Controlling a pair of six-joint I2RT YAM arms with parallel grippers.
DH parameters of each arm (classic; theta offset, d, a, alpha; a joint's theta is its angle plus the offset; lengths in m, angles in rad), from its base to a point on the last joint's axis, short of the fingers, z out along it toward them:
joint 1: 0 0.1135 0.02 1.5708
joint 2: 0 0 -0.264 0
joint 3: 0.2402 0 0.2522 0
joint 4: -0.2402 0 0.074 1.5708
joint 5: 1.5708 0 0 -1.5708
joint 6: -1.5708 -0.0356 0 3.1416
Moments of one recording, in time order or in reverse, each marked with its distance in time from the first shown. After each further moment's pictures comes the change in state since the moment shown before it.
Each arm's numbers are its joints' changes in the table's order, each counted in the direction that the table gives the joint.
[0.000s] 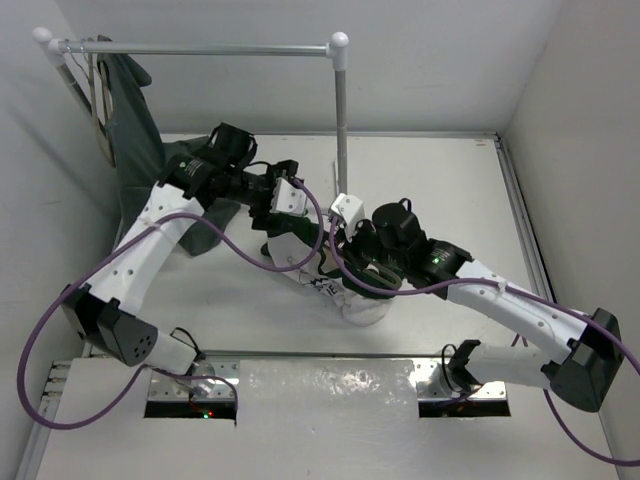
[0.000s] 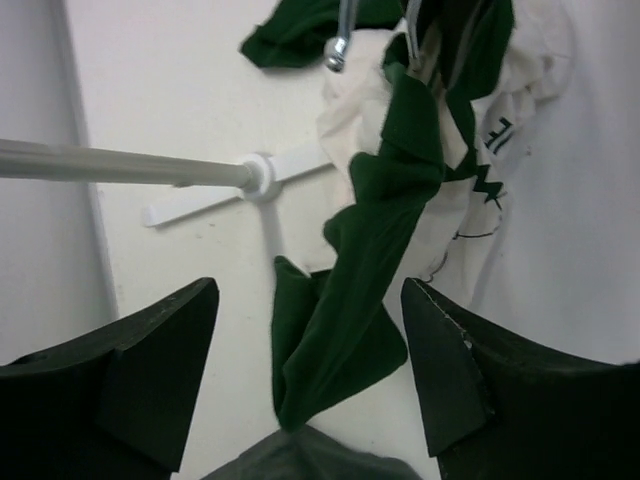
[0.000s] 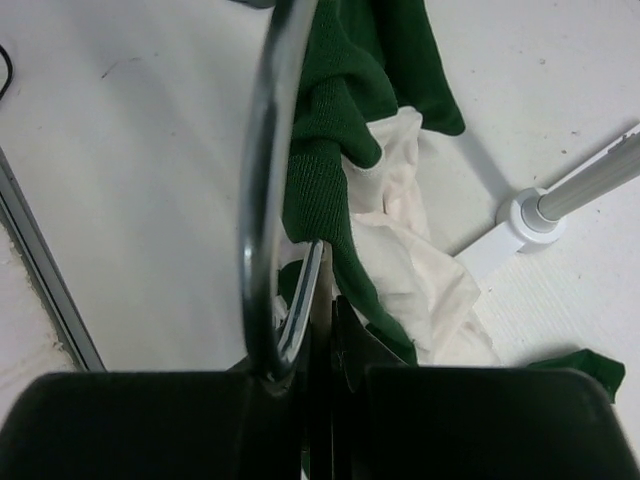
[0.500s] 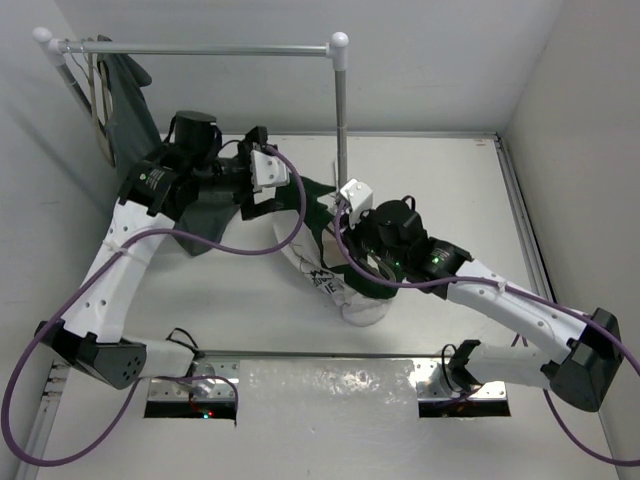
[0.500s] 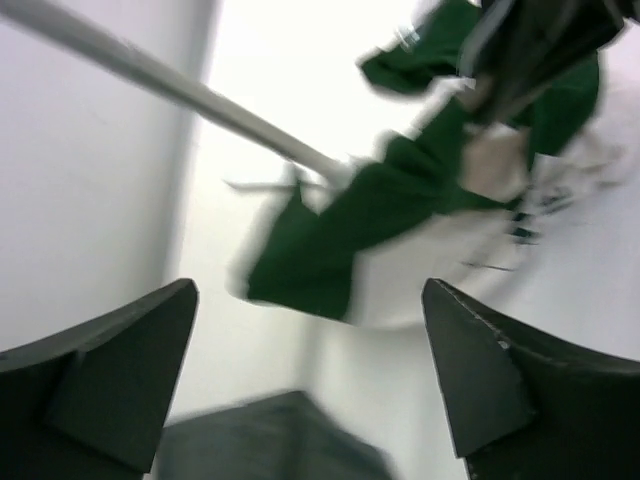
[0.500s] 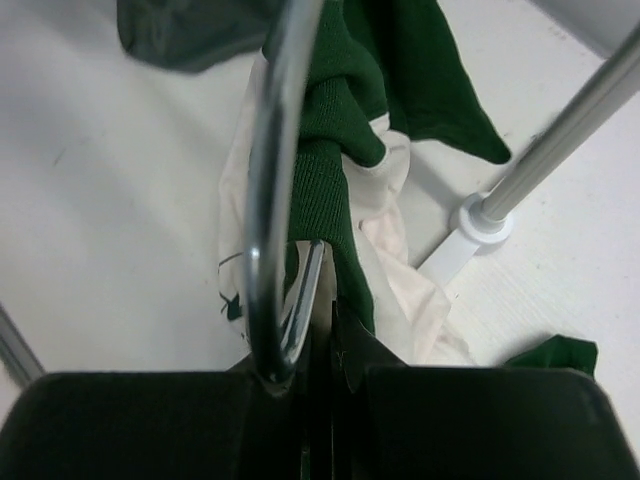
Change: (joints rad) left arm 0.072 0.131 -0.004 0.126 -0.042 0.310; right arm 0.000 -0.002 0.006 0.107 0.166 -0.114
